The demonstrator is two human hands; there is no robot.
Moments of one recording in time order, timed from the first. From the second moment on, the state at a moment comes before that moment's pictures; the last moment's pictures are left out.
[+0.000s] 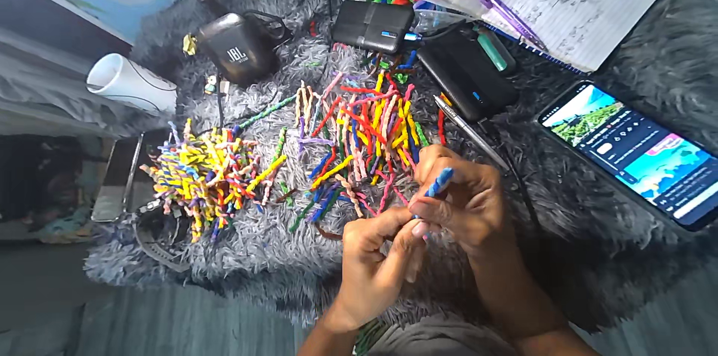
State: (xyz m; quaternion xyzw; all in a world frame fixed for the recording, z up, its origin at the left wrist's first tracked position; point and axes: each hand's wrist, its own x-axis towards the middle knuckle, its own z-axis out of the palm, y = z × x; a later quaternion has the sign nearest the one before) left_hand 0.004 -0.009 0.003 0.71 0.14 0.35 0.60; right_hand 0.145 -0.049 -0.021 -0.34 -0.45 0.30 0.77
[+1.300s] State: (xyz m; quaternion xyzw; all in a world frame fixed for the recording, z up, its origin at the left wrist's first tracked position) left_hand 0.008 -0.020 -0.007 0.81 0.17 0.40 0.39; right_hand 0.144 -0.050 -0.023 -0.31 -0.44 0.34 0.77
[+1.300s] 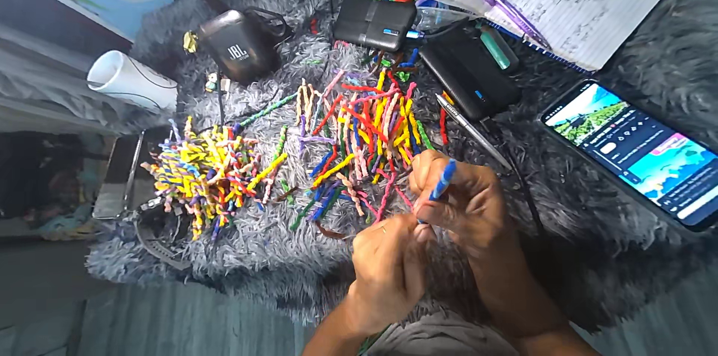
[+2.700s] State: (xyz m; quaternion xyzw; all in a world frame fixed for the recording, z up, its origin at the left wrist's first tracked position) left_hand -0.095 0.079 0.012 0.78 0.48 0.40 0.06; right_hand 0.157 -0.050 -0.017 -0.51 -0.41 0.14 0.74
